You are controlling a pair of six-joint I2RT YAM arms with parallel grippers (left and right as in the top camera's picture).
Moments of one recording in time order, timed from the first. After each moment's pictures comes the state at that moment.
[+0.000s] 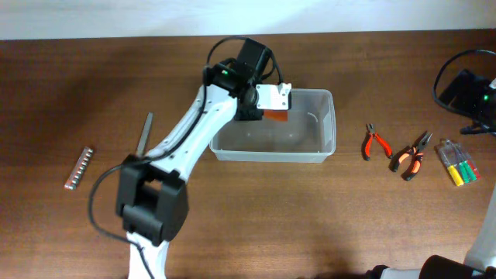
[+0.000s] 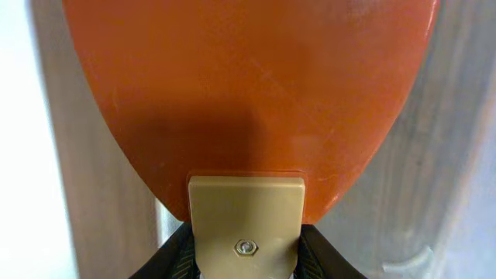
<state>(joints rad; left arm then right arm) -0.52 2.12 1.90 -0.90 -0.01 1.09 -0.42 1.54 1.81 -1.25 0.06 0.26</state>
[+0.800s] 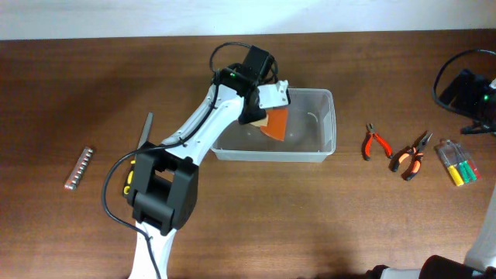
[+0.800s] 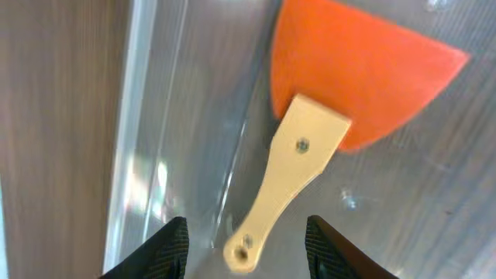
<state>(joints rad) -0.51 2.22 1.92 -0.87 -0.07 0.86 -0.42 1.54 1.81 -1.25 0.06 0.26</state>
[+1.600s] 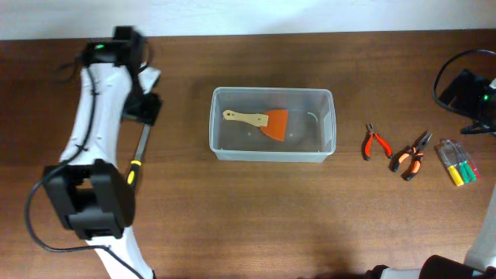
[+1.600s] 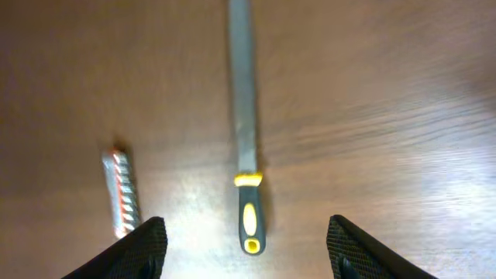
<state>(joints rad) 0.02 2.05 1.93 -1.40 -0.15 0.24 -0.42 1.54 1.81 -1.25 0.06 0.26</state>
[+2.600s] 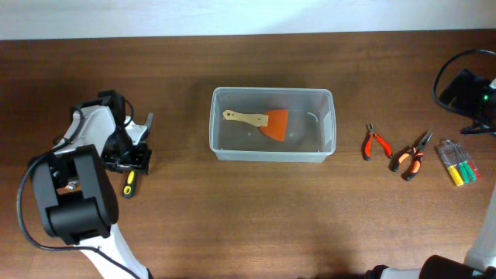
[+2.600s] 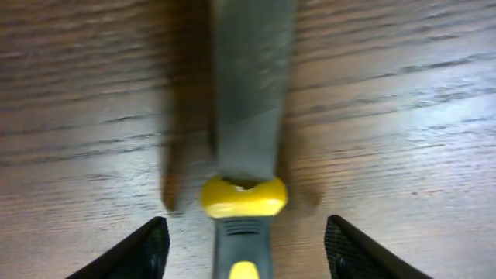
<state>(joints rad) 0.19 2.05 1.39 -1.07 -0.05 0.32 -0.42 1.54 1.81 -1.25 0.06 0.26</state>
